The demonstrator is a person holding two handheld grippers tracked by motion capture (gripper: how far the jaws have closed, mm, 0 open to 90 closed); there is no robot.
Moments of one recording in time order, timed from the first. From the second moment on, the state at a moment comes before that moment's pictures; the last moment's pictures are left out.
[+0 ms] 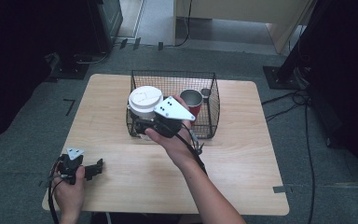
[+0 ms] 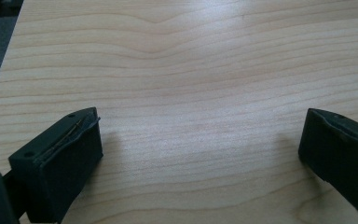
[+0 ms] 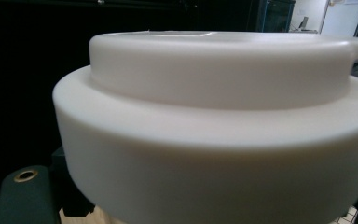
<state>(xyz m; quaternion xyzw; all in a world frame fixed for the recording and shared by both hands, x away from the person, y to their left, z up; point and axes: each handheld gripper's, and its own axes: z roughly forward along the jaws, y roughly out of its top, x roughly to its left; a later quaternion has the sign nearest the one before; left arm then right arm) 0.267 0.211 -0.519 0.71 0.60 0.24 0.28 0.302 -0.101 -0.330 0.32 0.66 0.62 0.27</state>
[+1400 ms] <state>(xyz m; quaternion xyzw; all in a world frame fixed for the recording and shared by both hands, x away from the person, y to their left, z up) 0.267 0.211 -0.519 0.71 0.60 0.24 0.28 0.399 -0.093 -0.366 0.40 0.66 0.56 0.30</state>
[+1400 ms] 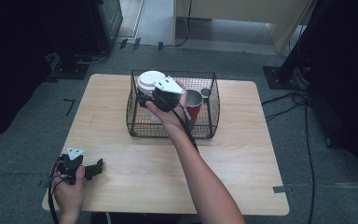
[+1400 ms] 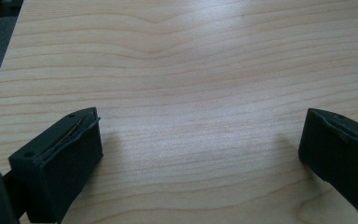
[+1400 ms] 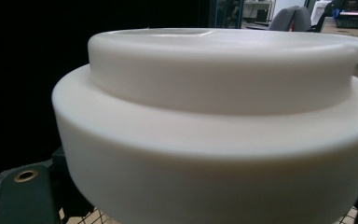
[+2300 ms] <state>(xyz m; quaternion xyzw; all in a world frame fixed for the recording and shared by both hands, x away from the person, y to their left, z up) 0.267 0.211 -0.519 0.71 0.60 0.24 0.28 0.418 -0.073 -0.405 0.44 0.68 0.51 0.28</state>
